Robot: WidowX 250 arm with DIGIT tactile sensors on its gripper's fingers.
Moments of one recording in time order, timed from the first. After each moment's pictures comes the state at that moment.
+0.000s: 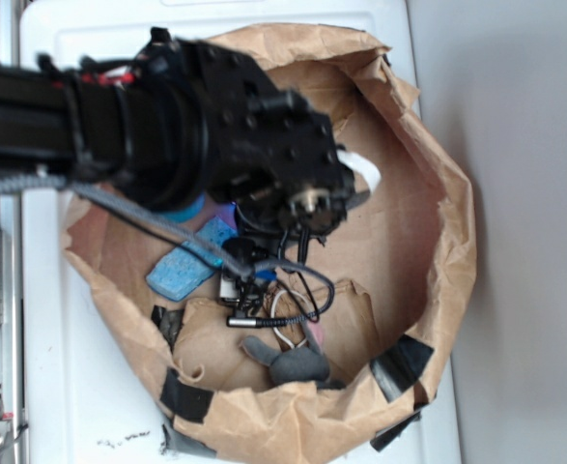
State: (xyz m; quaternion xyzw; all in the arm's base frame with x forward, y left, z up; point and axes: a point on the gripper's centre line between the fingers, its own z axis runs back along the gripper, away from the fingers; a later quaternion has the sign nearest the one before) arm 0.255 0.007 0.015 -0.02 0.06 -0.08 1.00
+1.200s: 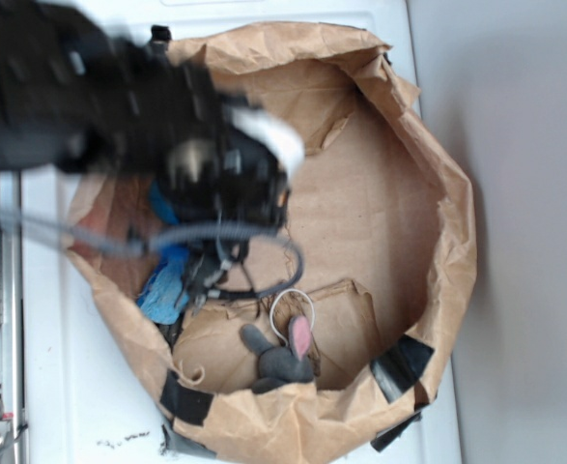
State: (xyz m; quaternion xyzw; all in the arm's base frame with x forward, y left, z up) arm 0.240 0.015 0.087 -0.08 -0.07 -0.10 0.99
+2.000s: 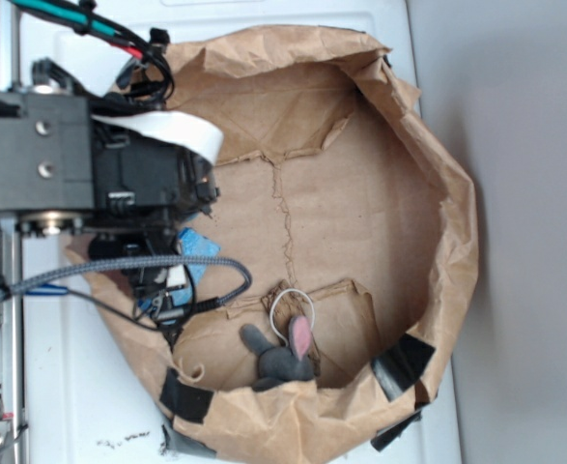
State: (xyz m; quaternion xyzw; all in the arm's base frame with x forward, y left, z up) arm 0.200 0.019 0.094 0.04 -0.05 0.05 1.00
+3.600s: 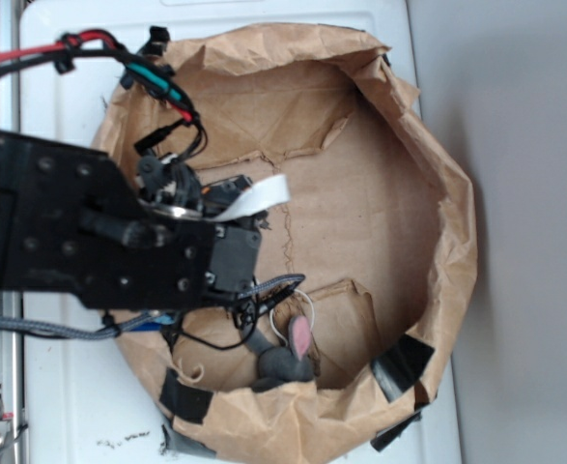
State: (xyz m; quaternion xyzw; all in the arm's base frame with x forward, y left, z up) arm 0.222 0.008 0.052 0.09 -0.06 0.25 0.96
